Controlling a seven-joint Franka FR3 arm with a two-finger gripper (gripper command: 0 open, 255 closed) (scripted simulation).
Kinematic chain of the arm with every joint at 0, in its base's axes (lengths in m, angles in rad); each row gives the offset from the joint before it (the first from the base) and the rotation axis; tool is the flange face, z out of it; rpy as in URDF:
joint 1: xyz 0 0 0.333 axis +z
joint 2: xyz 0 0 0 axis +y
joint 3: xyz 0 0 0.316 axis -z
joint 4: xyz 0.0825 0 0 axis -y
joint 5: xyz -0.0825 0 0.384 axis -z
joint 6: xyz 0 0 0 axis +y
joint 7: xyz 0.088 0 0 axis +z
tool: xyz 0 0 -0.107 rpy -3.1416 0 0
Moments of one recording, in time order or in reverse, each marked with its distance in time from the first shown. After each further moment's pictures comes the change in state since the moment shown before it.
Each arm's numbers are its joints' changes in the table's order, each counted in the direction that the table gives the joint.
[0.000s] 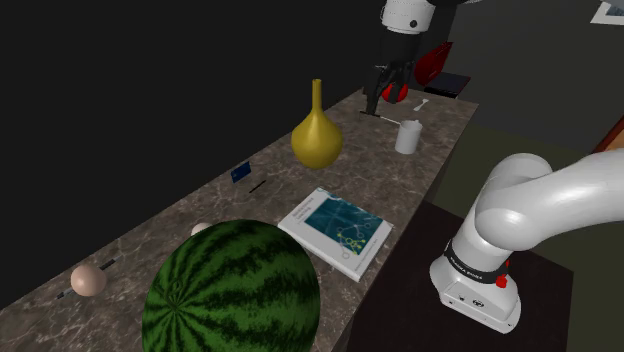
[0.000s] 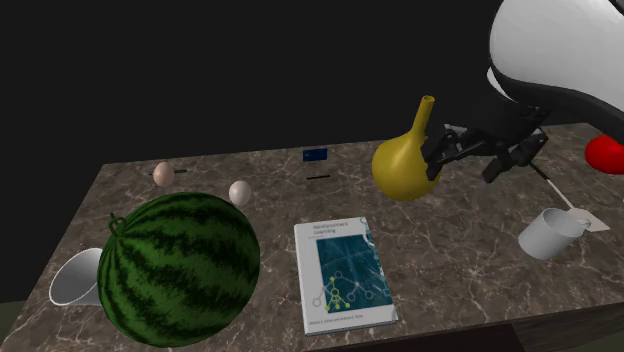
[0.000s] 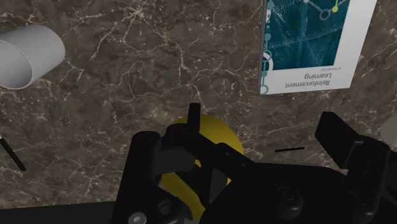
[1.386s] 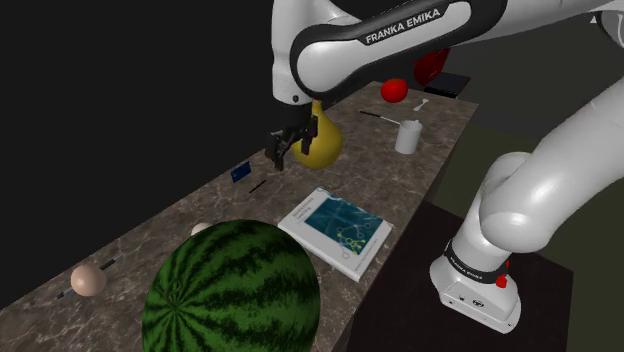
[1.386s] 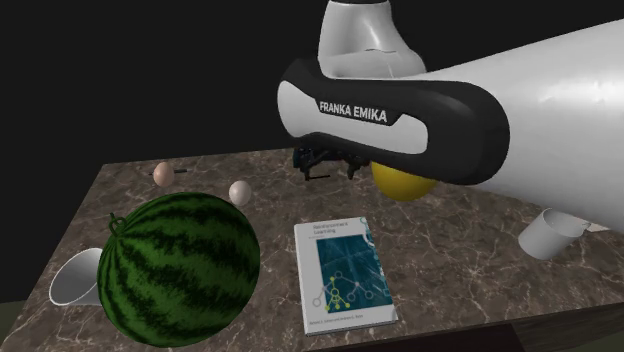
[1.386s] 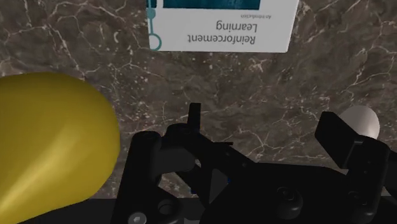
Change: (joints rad) arm 0.111 0.506 -0.290 0.110 -0.089 -0.405 -0.236
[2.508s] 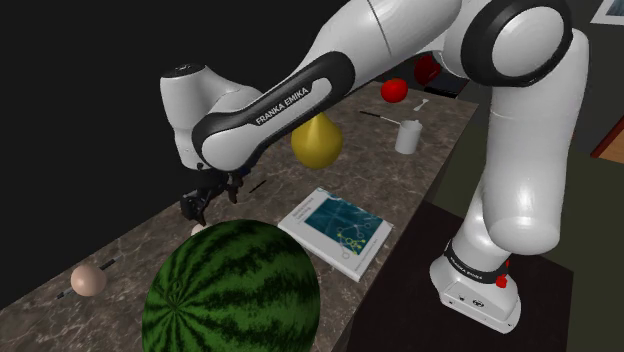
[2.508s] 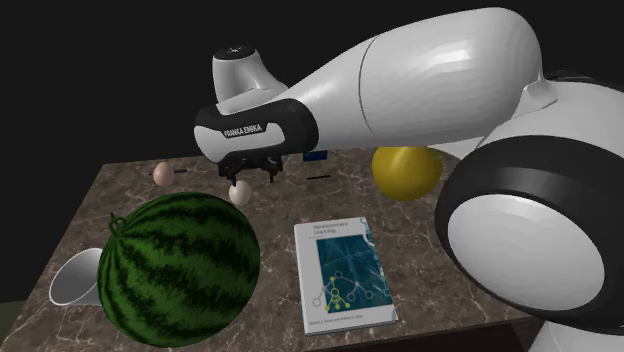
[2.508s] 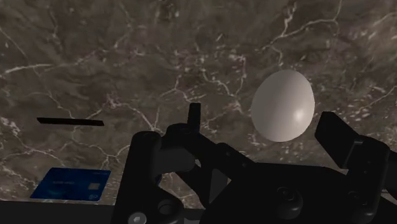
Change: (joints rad) arm 0.131 0.618 -0.136 0.448 0.244 -0.134 -0.288
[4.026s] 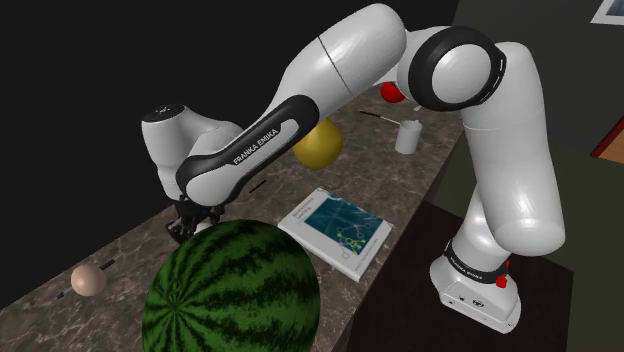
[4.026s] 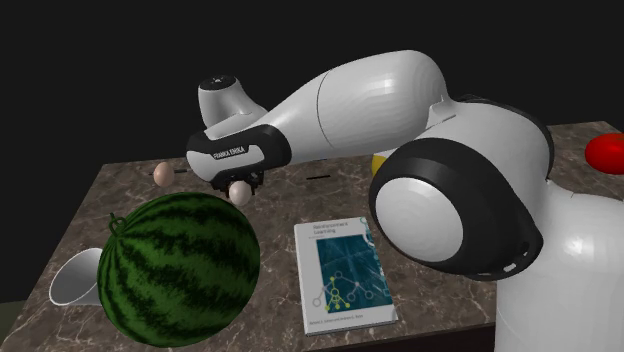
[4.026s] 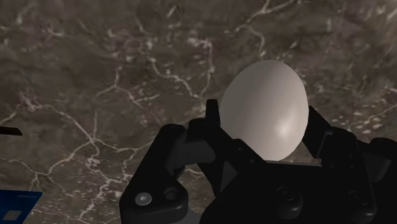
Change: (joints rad) arm 0.080 0.219 0.024 0.152 0.092 -0.051 -0.063
